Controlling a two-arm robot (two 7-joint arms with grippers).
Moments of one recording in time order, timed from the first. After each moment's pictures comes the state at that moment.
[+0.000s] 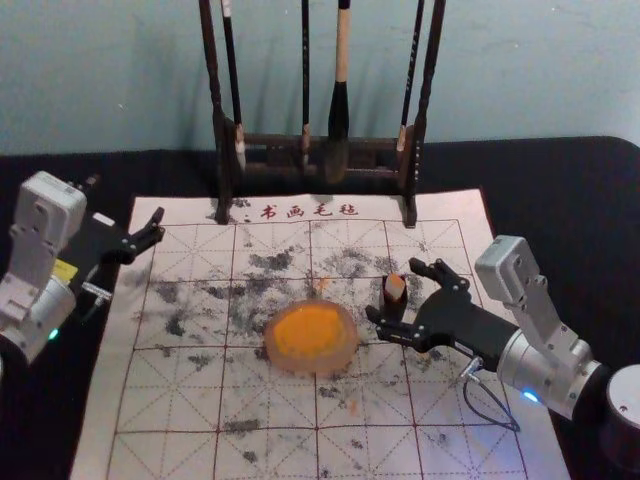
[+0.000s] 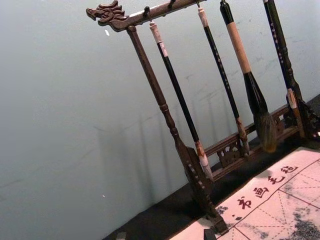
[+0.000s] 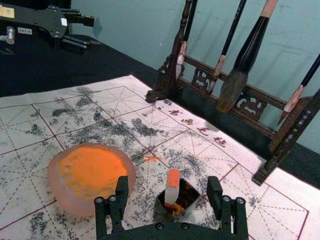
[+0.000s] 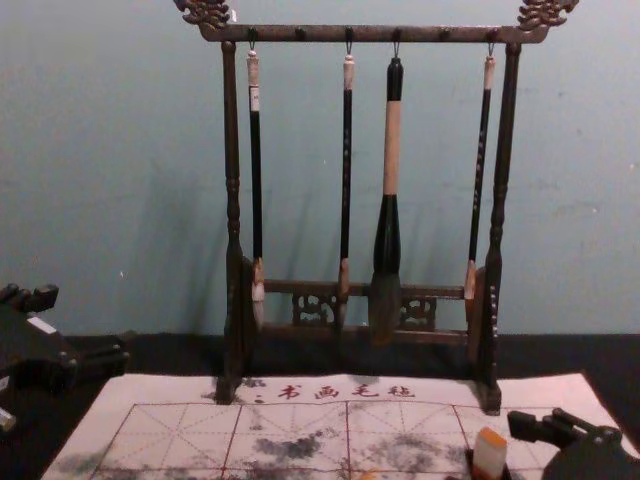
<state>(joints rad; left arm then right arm) -0.20 0.60 0.45 -1.41 -0.25 -0.12 0.03 0.10 0.46 -0.43 -1.47 0.21 -0.08 0.39</state>
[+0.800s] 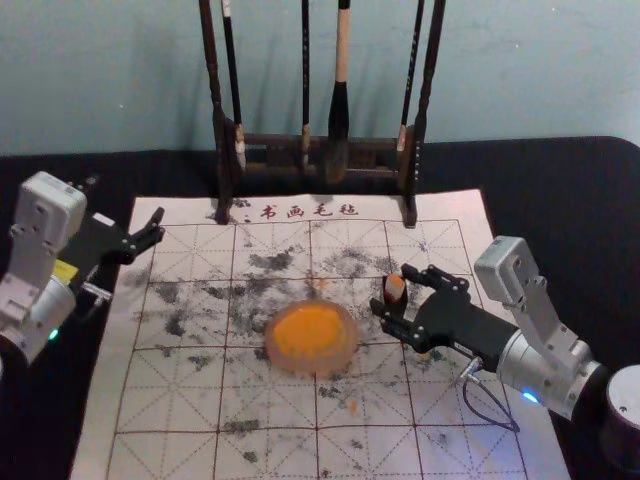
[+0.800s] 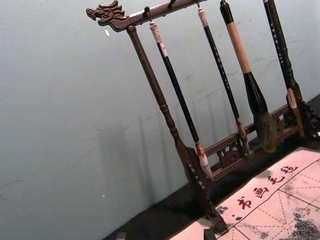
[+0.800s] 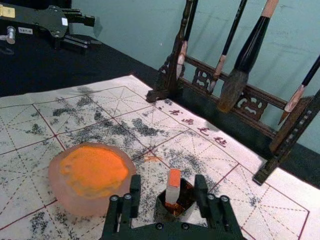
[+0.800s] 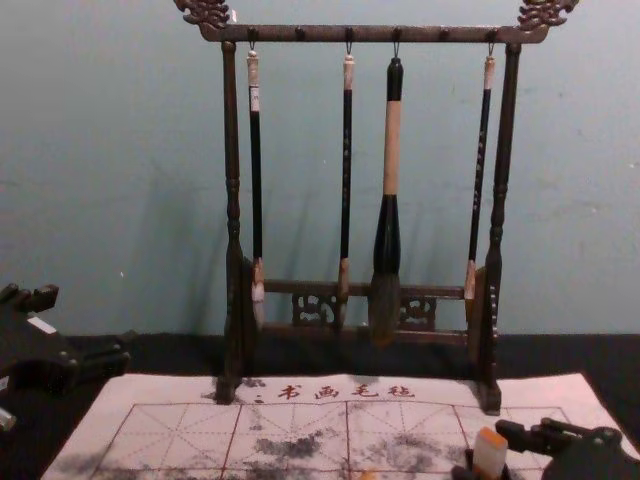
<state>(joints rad) -0.20 0.60 0.45 -1.41 -0.25 -0.12 0.03 0.10 0.46 -0.43 -1.46 0.20 -0.08 0.39</state>
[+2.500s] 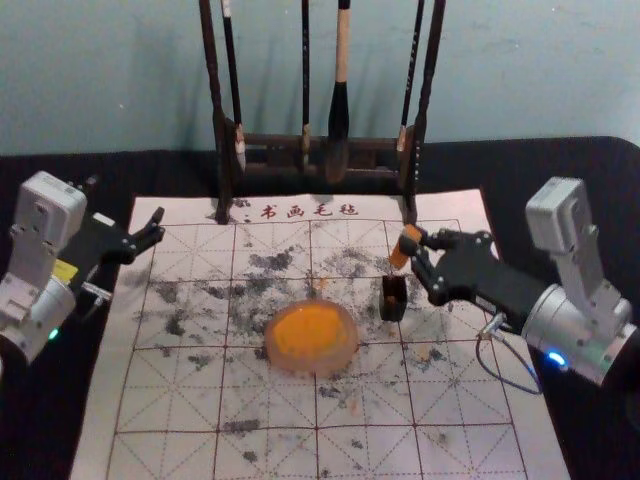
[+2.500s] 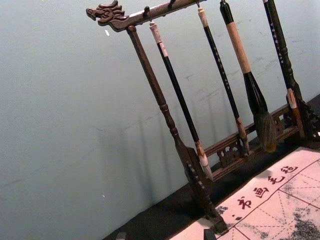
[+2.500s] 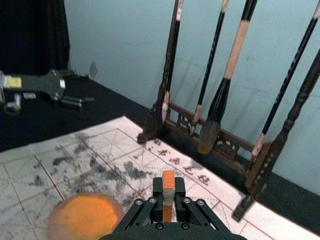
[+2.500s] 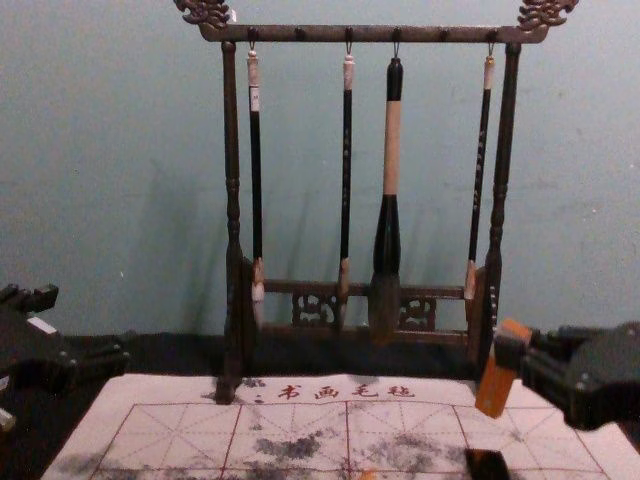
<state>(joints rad) -0.20 0.60 0.45 -1.41 -0.25 -0.12 0.03 0.07 0.47 -0.32 -1.61 0.29 -0.02 0.44</state>
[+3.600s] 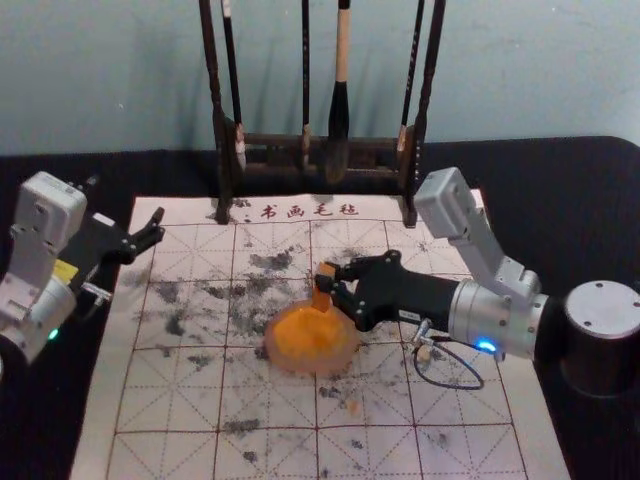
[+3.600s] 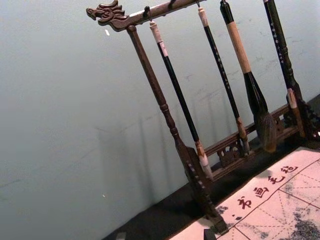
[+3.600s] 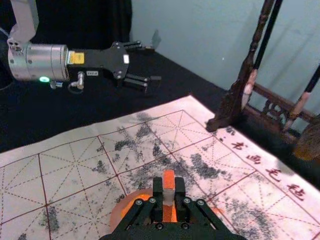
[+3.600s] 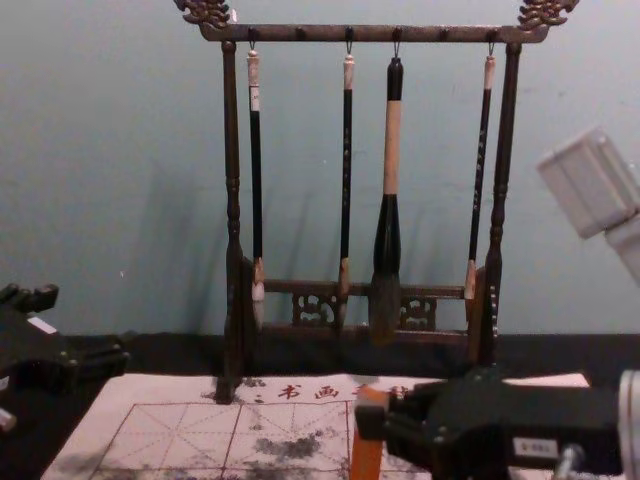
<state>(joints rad) -0.20 0.60 0.45 -1.41 -0.25 -0.12 0.03 0.29 0.45 -0.55 -1.50 0.34 0.16 0.58</state>
